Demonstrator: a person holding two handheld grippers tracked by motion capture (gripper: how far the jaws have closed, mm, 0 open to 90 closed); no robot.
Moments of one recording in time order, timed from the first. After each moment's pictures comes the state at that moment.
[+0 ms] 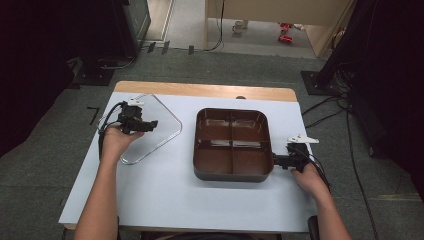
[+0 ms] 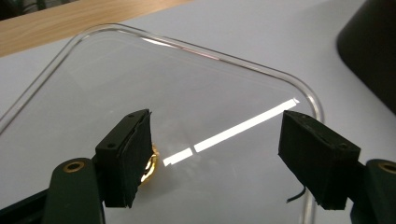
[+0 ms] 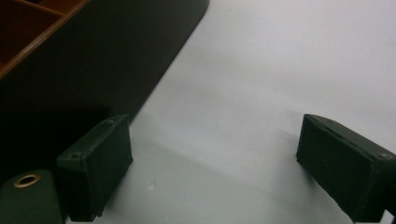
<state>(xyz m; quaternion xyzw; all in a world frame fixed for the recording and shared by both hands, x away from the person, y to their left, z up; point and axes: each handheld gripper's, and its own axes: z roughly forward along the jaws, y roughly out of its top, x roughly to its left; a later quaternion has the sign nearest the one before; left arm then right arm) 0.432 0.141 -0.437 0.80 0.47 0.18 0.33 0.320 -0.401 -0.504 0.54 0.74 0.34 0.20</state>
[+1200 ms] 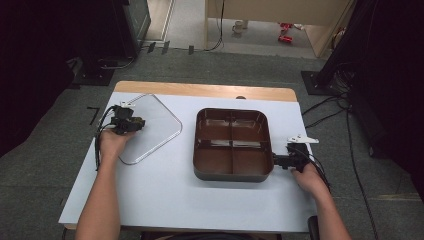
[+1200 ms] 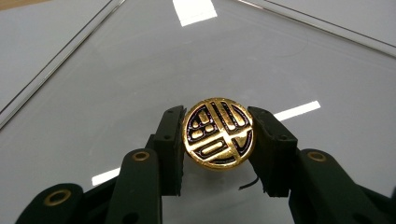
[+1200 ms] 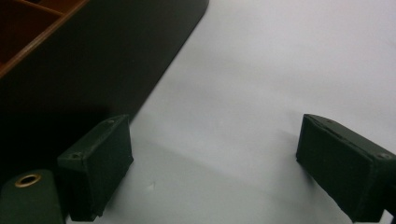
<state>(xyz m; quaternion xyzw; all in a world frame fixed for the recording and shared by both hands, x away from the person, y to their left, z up) 0.447 0.166 -0.469 0.78 0.51 0.19 0.30 0.320 -0.401 -0.504 0.54 0.74 0.34 0.20</state>
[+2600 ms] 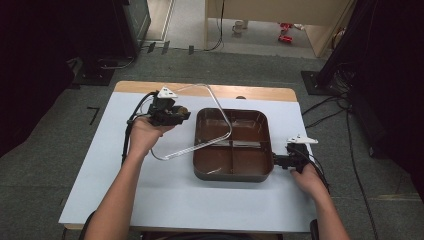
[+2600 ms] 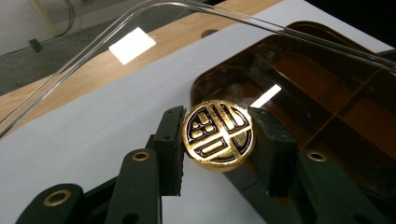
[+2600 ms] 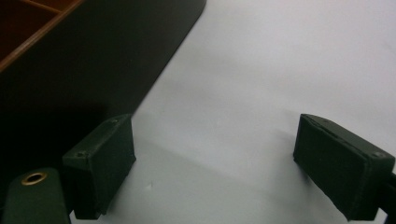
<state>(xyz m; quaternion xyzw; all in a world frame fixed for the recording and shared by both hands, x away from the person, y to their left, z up) 0.403 0.028 -0.370 0.83 0.35 0.14 0.41 0.319 -0.399 -0.504 0.54 0.74 0.33 0.21</state>
